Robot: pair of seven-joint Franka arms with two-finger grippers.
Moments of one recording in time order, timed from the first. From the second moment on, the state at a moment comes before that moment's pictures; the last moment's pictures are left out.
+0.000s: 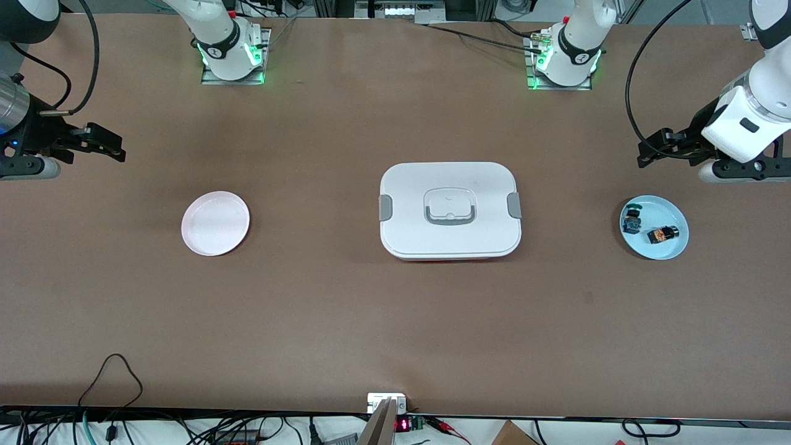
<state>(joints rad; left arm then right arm) -0.05 -0.01 -0.01 -1.69 -0.02 1.63 -0.12 0.01 0.03 -0.01 -1.65 -0.01 1.60 -0.04</state>
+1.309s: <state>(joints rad) -0.05 0.00 0.00 -1.69 0.01 1.63 -0.12 0.01 0.03 -0.01 -1.61 -0.01 1.60 -0.04</state>
